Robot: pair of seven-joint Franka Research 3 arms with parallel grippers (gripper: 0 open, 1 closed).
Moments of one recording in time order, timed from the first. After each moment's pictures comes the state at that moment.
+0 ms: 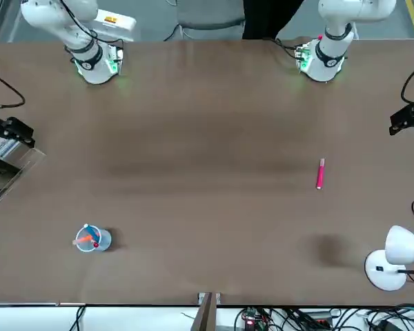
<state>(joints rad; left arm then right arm) -0.07 0.01 0.01 -1.58 -0.01 1.60 0.01 0.19 0.10 -0.10 -1.45 0.01 1.58 0.13</state>
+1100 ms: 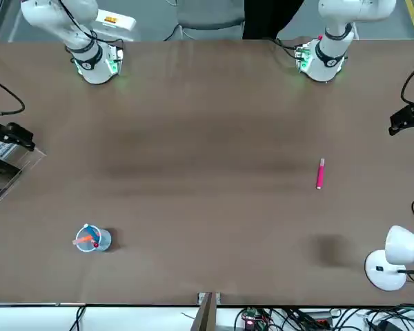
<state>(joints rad) -0.07 0.01 0.01 -1.58 -0.01 1.60 0.01 0.15 0.10 -0.07 -1.48 0.01 1.60 0.13</state>
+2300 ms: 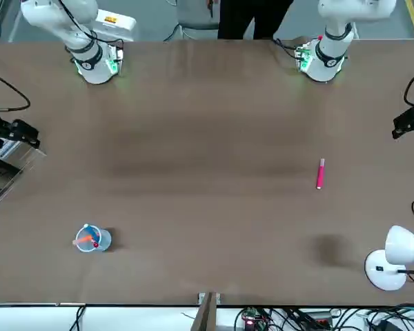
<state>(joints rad) -0.07 0.04 0.01 -1.53 -0.01 1.60 0.00 0.15 0.10 -0.05 -1.47 0.01 1.59 0.13</state>
